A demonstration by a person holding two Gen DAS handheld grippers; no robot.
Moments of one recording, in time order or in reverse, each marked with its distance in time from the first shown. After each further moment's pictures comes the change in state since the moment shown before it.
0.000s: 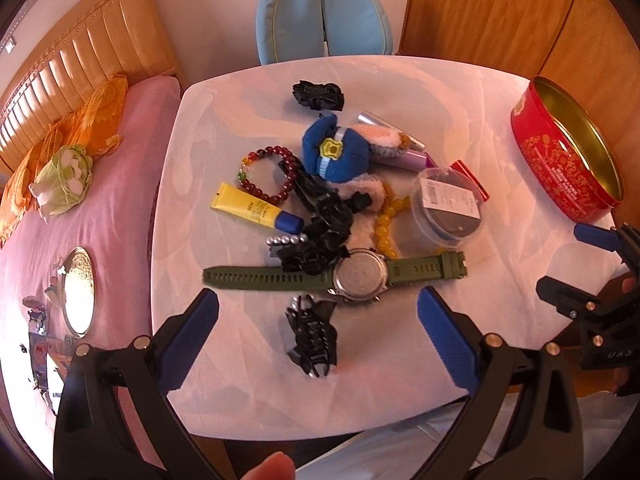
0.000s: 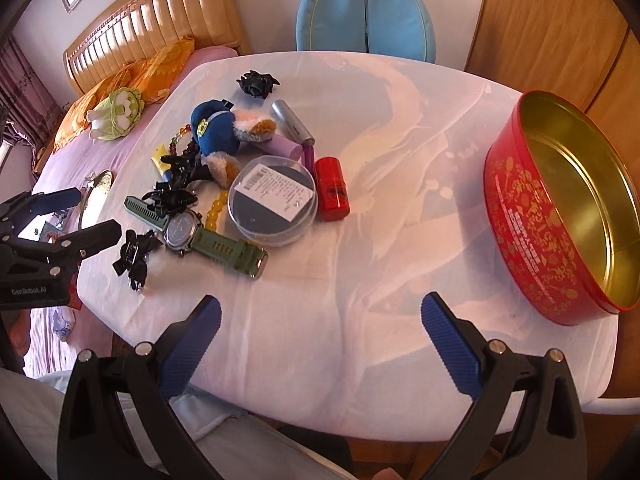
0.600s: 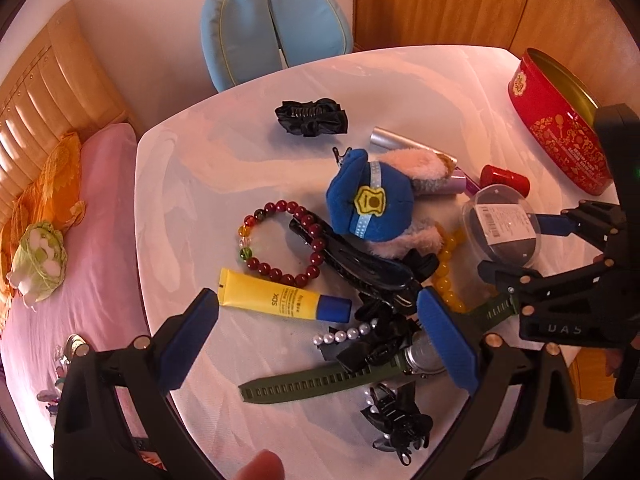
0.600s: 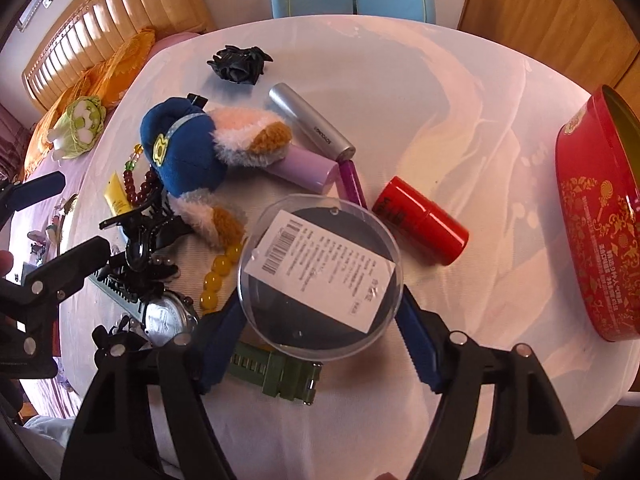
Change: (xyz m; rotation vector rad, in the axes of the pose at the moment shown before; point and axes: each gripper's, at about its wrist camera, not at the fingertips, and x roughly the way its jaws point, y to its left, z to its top) left arm 0.058 0.029 0.054 0.248 -0.022 -0.093; right arm 0.100 0.035 0.047 0.134 0.168 -0.058
